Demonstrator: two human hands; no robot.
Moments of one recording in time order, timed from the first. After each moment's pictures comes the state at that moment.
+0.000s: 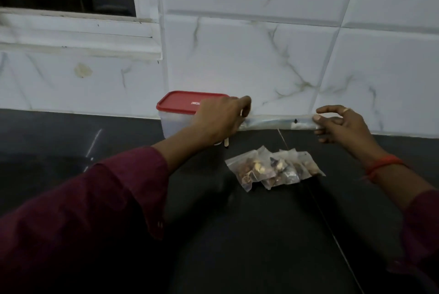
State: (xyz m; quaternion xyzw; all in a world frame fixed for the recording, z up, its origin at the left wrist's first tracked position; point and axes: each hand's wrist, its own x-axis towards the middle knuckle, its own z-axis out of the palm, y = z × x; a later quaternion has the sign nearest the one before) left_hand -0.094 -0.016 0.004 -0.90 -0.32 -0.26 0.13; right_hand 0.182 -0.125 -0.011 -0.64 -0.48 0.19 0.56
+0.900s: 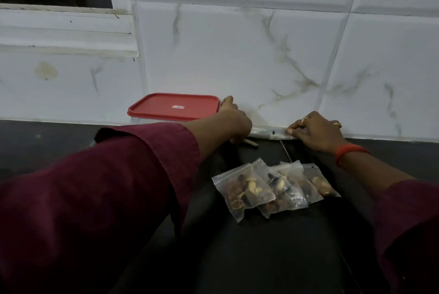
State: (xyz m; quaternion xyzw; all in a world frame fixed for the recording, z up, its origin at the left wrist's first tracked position) left_hand 0.012 0.049 -0.010 -0.86 -0.38 0.19 0.30; right_hand 0.240 -0.002 -0.061 -0.75 -0.63 -0.05 0.19
